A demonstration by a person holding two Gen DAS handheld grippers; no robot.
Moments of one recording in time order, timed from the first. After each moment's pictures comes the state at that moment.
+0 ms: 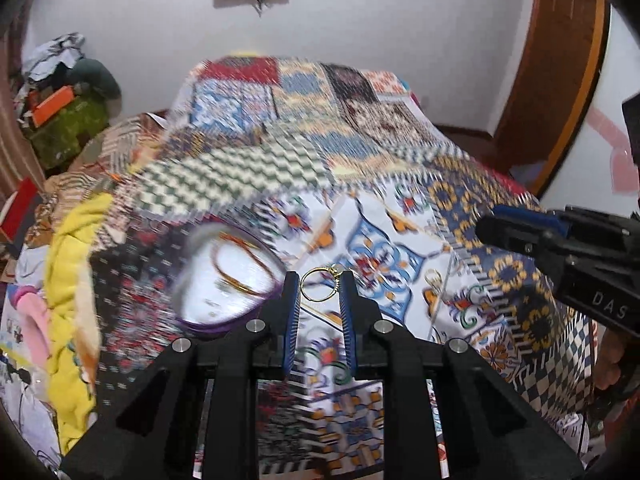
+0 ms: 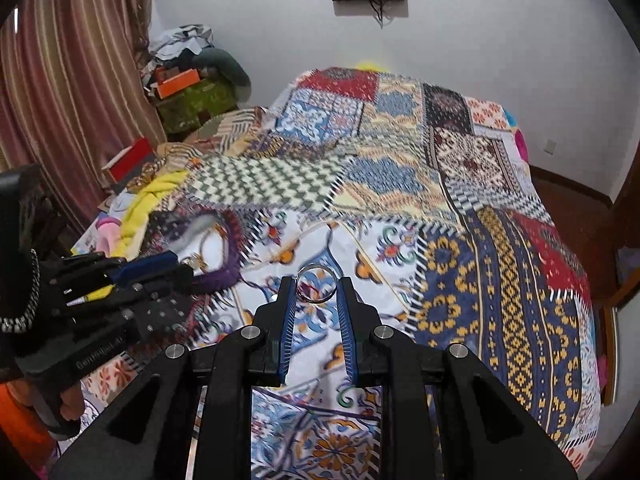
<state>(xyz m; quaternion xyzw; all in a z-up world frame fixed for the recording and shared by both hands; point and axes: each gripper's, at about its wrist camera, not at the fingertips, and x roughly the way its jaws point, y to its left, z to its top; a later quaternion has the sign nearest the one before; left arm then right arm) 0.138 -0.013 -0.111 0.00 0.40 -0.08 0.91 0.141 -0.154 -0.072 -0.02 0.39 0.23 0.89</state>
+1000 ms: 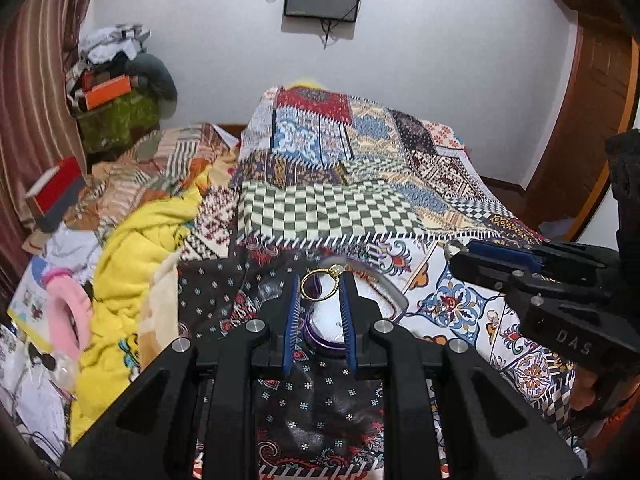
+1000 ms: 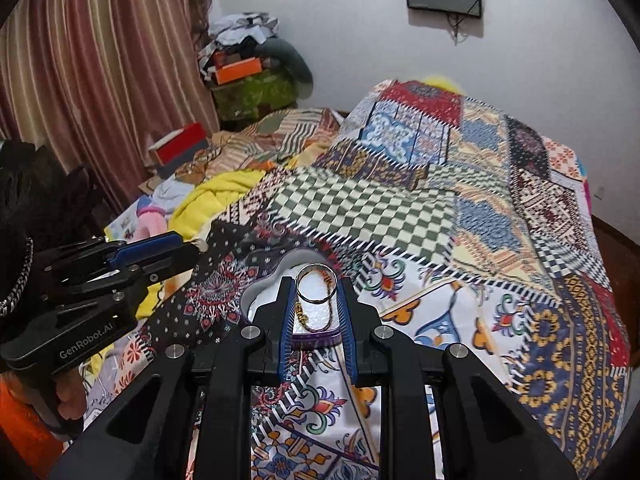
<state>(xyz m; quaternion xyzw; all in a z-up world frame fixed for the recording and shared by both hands) 0.125 0.088 -0.094 -0.06 0.36 -0.01 0.93 0.154 -0.049 -0.076 -0.06 0.38 0.32 0.87</state>
